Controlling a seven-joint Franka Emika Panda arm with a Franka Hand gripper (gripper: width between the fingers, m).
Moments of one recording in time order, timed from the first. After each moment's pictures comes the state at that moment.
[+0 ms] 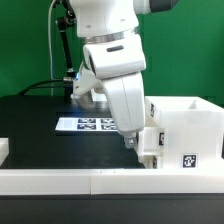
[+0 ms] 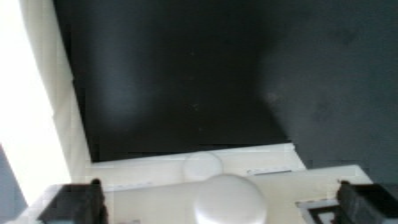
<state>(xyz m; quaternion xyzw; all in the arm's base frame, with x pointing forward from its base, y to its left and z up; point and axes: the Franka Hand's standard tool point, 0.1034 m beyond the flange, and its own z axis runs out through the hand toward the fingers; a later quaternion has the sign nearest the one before) 0.598 0.004 0.063 -0.70 -0.71 -0.04 0.12</state>
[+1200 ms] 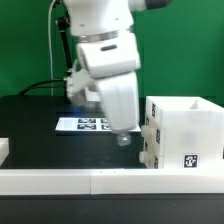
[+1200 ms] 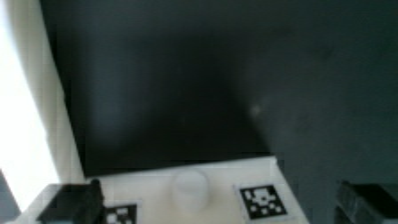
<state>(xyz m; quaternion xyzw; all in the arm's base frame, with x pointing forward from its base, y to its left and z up) 0.594 -0.018 0.068 -0.70 -0.70 -0.03 0.13</state>
